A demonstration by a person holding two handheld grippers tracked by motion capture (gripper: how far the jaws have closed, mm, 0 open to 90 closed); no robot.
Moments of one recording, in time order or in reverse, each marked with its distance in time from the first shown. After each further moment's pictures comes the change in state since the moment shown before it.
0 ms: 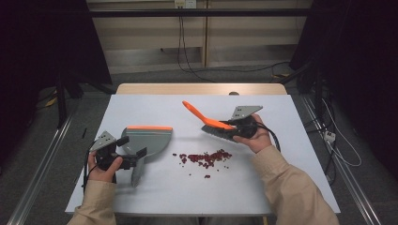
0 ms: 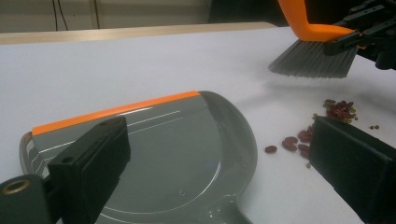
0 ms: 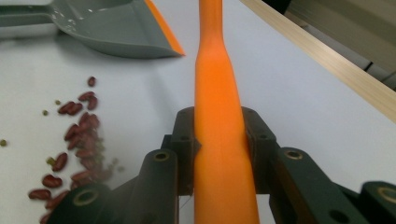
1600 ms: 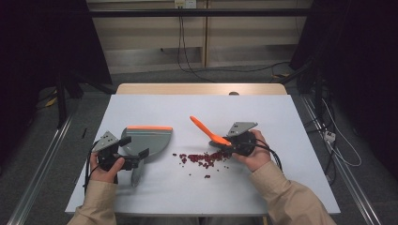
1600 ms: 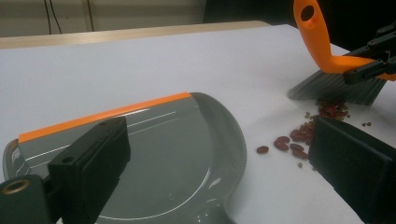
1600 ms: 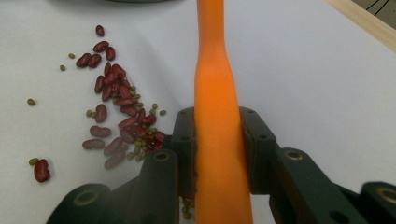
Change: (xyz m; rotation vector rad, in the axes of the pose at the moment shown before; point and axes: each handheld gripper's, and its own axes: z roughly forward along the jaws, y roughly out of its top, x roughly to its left) left arm -0.006 0.002 0.002 0.003 -0.018 0.020; right arm 0.067 0.000 -0.012 0.201 -0.137 0.047
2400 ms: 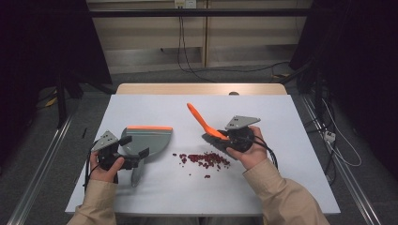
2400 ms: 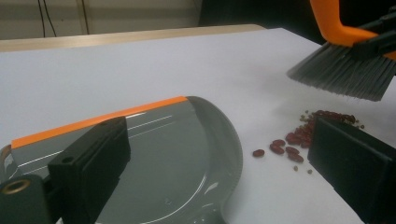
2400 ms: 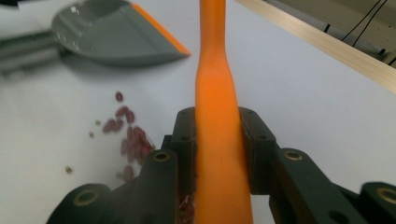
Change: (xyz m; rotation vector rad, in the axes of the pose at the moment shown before) left arm 0.001 0.001 0.001 -0.010 -0.022 -0.001; right arm 0.010 0.030 -0.014 -0.153 -0.007 0.130
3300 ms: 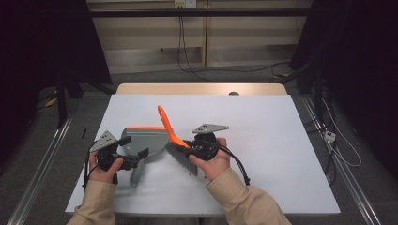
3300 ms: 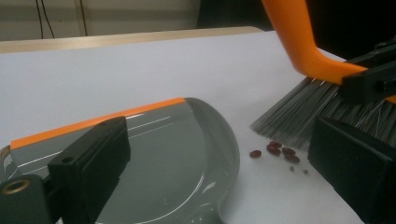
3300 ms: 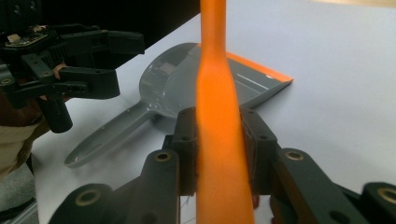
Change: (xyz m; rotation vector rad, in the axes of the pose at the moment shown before) left arm 0.000 0.000 -0.003 -0.009 -0.004 -0.006; right arm 0.080 0.021 0.057 -0.050 0.153 0.300
